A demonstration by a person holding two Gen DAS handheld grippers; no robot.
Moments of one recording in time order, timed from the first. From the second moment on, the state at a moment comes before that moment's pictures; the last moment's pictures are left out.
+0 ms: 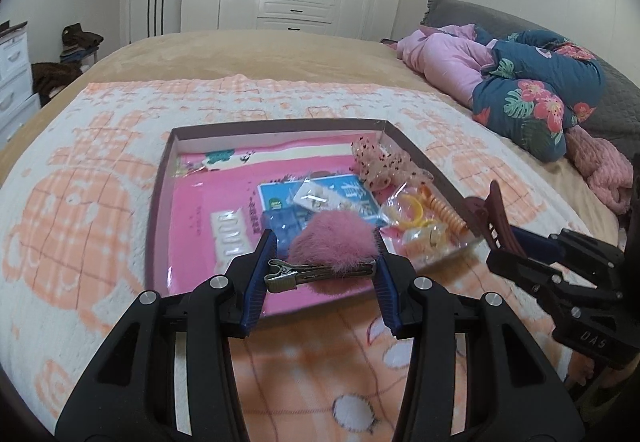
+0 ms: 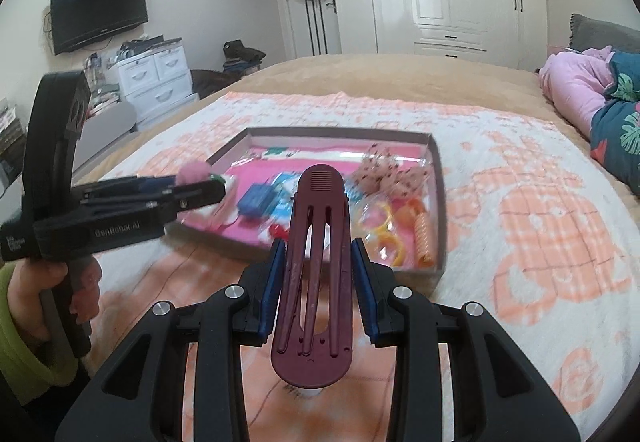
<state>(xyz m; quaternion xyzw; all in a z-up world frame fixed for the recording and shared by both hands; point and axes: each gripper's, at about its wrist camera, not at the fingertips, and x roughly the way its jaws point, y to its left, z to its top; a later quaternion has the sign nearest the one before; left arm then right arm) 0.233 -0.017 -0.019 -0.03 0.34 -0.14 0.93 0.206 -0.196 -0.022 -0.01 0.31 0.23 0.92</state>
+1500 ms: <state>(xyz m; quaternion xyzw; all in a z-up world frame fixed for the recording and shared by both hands) 0.285 -0.045 -0.055 0.00 0.36 -0.14 0.92 0.327 -0.190 -0.064 -0.01 0.38 0.20 0.91</state>
